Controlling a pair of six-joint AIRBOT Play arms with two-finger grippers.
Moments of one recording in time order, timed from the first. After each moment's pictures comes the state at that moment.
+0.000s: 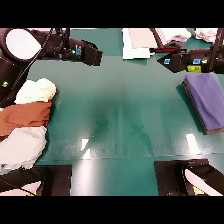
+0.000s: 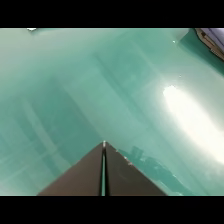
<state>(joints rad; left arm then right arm) -0.55 -1.30 1.68 1.30 -0.96 -1.51 0.10 -0.94 1.29 -0.92 1.08 1.34</state>
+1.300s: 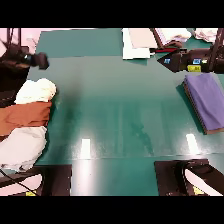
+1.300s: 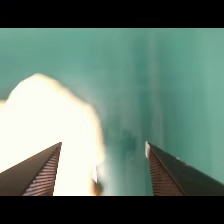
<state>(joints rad) -0.03 -1.31 1.48 1.59 -1.06 -1.57 0.10 -0.94 1.29 -0.92 1.07 1.34</state>
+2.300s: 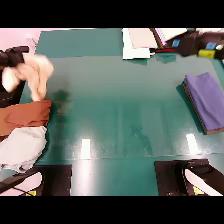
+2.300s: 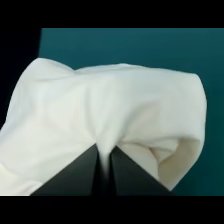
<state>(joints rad) 0.08 -1.14 1.46 1.60 -0.88 -1.55 0.09 -0.94 1.45 -0.92 1.02 1.34</state>
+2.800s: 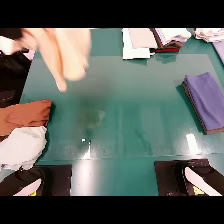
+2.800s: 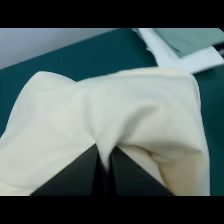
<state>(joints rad) -0.43 -1.03 1.69 1.60 -1.02 -1.47 -0.07 -0.94 1.74 -0.92 1.03 1.34</state>
